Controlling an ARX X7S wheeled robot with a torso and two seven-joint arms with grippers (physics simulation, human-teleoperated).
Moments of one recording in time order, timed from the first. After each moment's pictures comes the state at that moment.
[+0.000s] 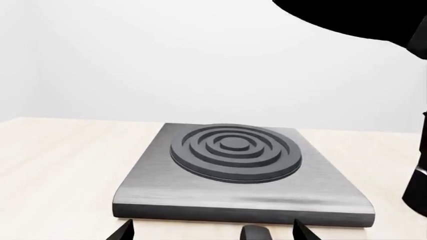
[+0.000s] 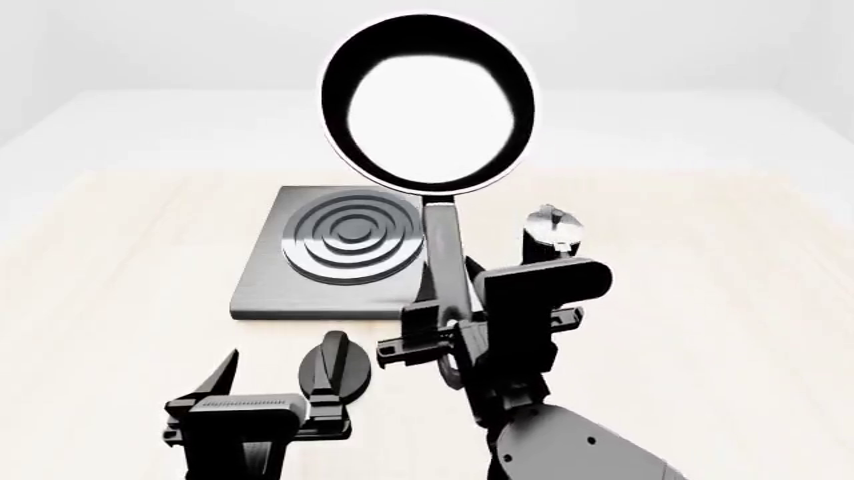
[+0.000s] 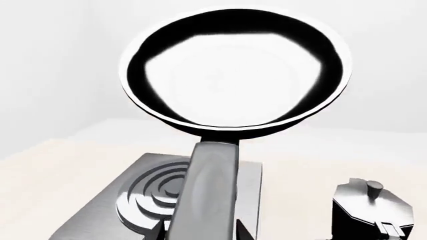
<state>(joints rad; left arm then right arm) -0.01 -0.33 0.34 0.12 -0.33 0.06 -0.38 0.53 0.30 -0.65 -0.47 0.70 0.59 0.71</state>
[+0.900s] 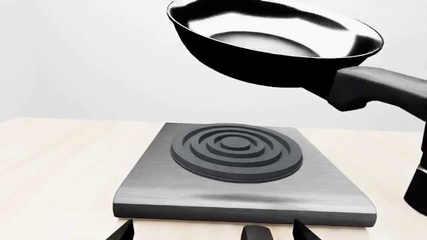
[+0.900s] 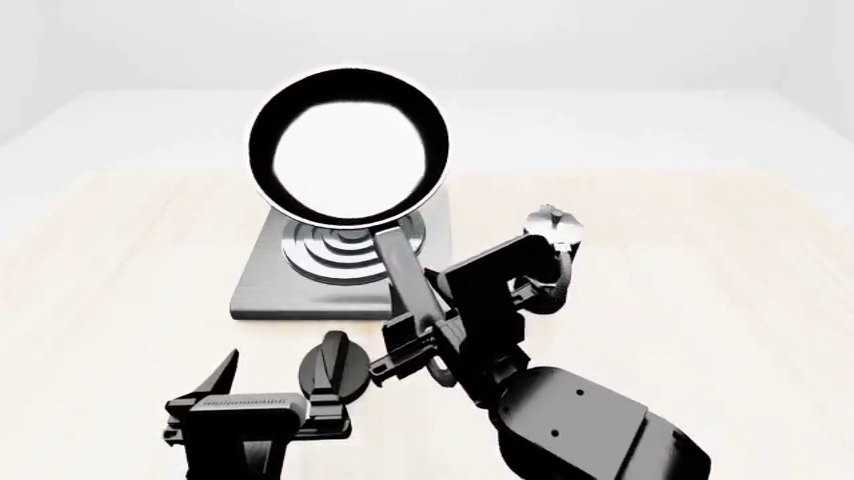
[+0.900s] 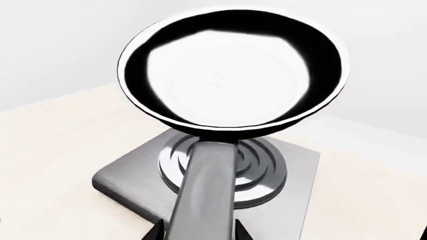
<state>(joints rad) -0.01 -0.34 0.35 0.12 -0.33 0.06 -0.38 0.67 0.36 -0.75 -0.25 0.73 0.57 0.38</state>
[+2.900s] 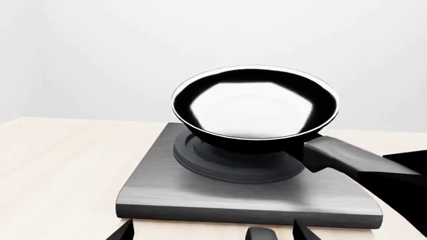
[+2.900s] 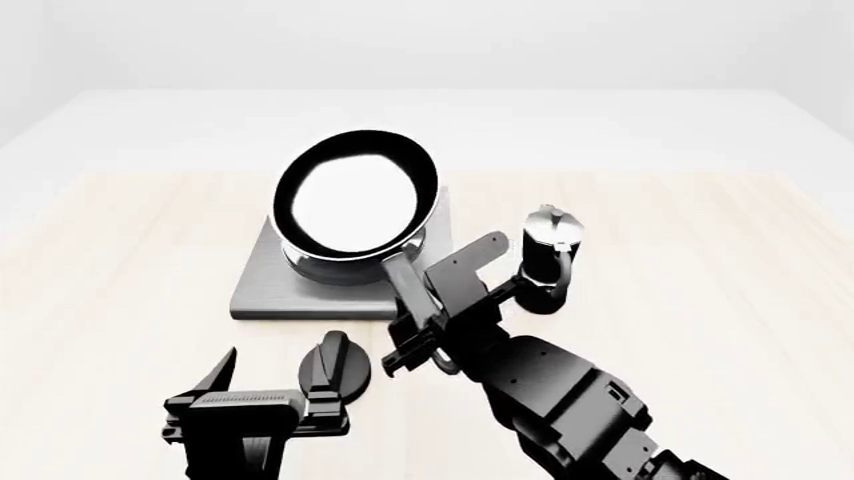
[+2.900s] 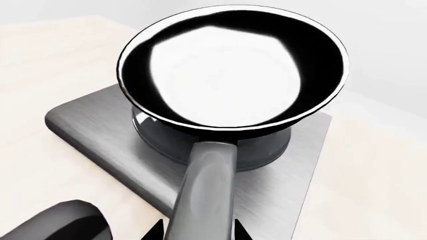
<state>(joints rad) -0.03 -0.35 0.37 0.10 -0.35 0.07 -0.40 0.81 0.25 -0.87 0.24 0.62 0.46 0.16</state>
